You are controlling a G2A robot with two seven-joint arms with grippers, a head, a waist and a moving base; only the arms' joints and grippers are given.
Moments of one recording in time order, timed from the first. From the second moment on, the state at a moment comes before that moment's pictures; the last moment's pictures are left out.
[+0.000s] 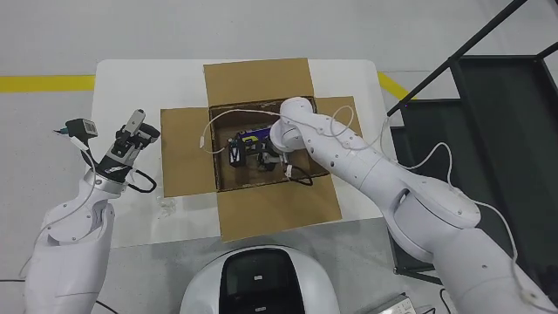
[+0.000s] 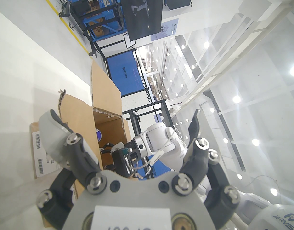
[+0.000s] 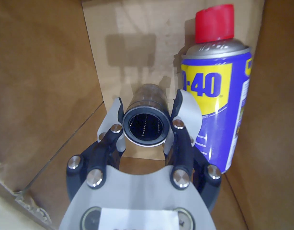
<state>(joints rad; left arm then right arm) 1.39 -1.17 -1.58 -1.51 -0.22 -0.47 -0.56 -0.48 -1.42 0.41 -0.90 -0.97 -0.85 0.86</state>
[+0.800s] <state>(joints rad) 1.39 -1.17 -1.58 -1.51 -0.22 -0.47 -0.56 -0.54 -1.38 0.46 -0.97 -0.98 -0.83 0.90</state>
